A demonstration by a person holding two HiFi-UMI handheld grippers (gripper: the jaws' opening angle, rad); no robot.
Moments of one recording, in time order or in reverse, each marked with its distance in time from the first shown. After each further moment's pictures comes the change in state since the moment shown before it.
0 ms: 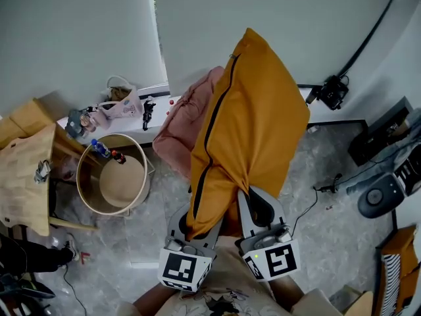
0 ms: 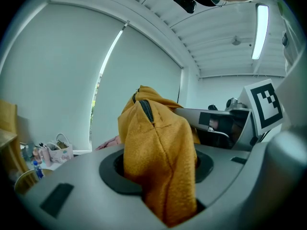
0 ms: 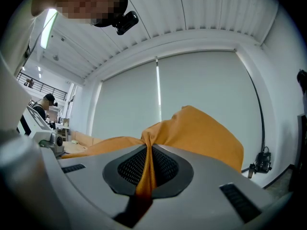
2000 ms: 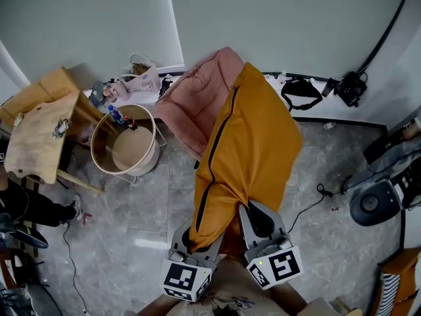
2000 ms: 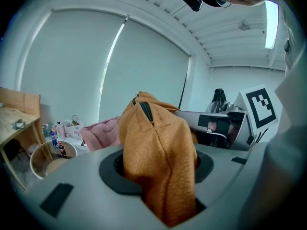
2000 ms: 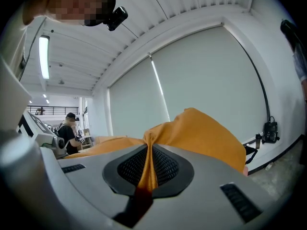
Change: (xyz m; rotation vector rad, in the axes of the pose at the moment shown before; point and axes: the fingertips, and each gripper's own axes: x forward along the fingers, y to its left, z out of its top) left arm -0.068 -0.212 -0.071 -0.090 0.147 0.152; right arm -0.209 -0.046 -0.050 0.201 0.127 0.192
